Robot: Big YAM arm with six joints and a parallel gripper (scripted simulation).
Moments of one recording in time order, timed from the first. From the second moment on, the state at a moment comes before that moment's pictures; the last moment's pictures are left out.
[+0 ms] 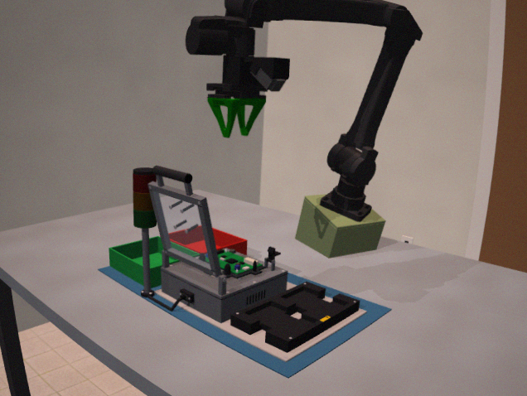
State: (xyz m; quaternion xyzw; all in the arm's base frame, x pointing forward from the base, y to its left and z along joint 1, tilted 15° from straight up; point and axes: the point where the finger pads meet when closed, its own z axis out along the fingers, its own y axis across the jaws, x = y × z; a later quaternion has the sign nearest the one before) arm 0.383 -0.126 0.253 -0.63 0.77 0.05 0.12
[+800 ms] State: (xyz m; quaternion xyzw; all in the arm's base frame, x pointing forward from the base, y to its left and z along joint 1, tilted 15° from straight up) arm 0.506 -0.152 0.253 -0.63 0.76 0.05 0.12
